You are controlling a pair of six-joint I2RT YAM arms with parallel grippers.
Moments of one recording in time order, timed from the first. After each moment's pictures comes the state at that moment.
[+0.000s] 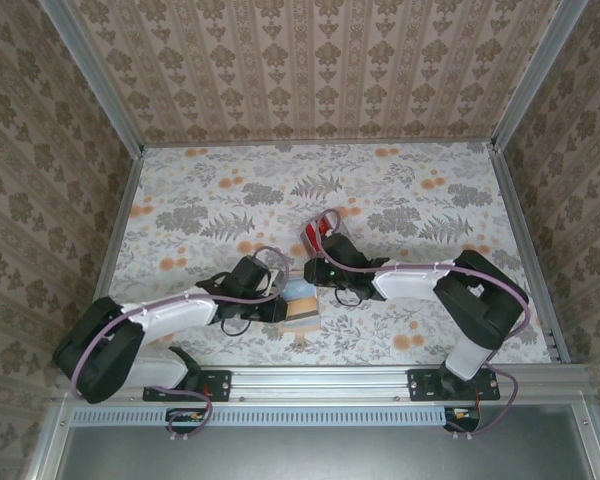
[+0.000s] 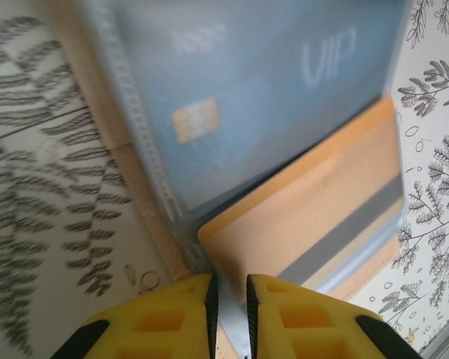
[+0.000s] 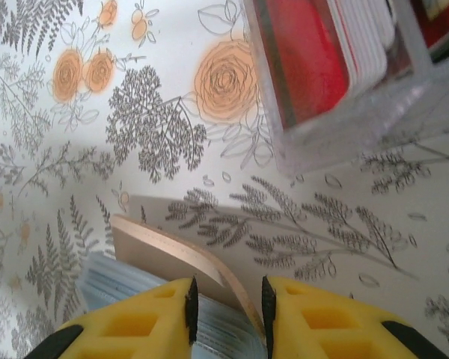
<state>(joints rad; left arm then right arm) -0.77 1.26 0.47 -0.24 0.32 -0.54 0.78 1.67 0.79 0.09 -0.04 0.81</state>
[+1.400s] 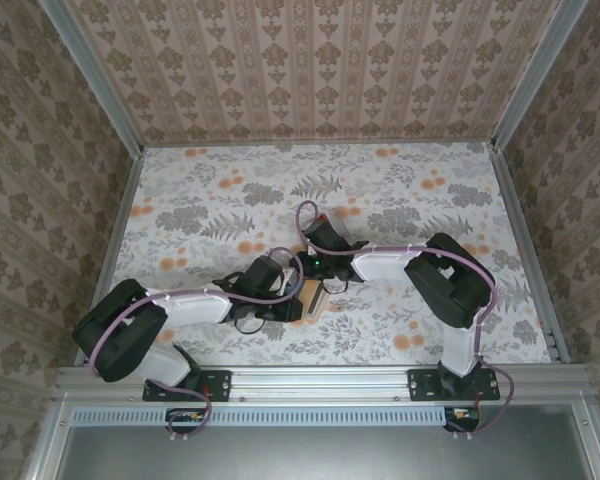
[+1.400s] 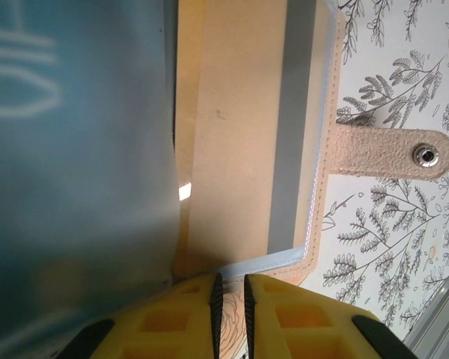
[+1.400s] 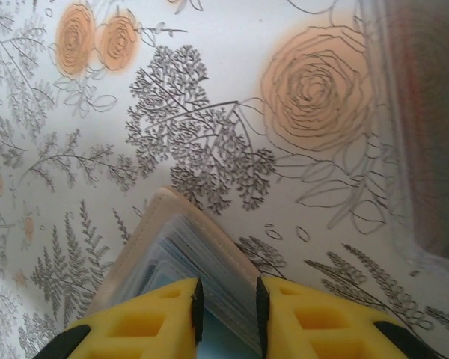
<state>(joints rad) -0.84 1.43 0.50 -0.03 0.39 -0.62 0.75 1.89 1.03 -0.02 -0.20 0.72</state>
